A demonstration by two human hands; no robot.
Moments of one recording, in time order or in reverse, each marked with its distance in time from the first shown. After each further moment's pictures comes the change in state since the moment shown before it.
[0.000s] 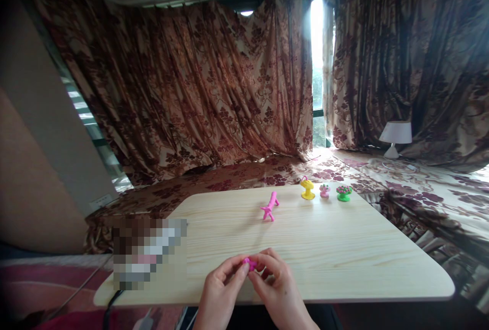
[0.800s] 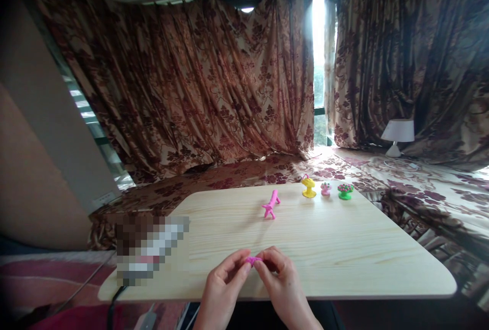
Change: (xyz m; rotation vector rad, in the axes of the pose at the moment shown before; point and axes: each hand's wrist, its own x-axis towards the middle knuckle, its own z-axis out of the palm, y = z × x) left_hand -0.002 -0.003 -0.003 0.006 0.026 -0.010; right_hand 0.001 0.008 -0.001 0.055 0.065 0.049
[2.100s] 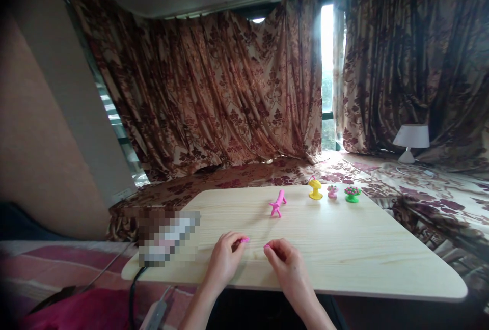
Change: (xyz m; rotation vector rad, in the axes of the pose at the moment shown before) left_hand 0.035 -0.018 -0.029 0.376 0.114 0.220; right_hand 0.008 0.021 -0.003 -0.213 0.022 -0.014
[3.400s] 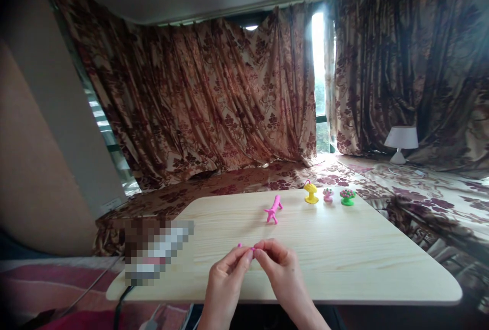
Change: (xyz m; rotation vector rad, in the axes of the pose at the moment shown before) left_hand -0.027 0.065 0.018 -0.398 0.045 -0.131; right_hand 0.006 -0.048 -0.008 0.428 -0.015 0.084
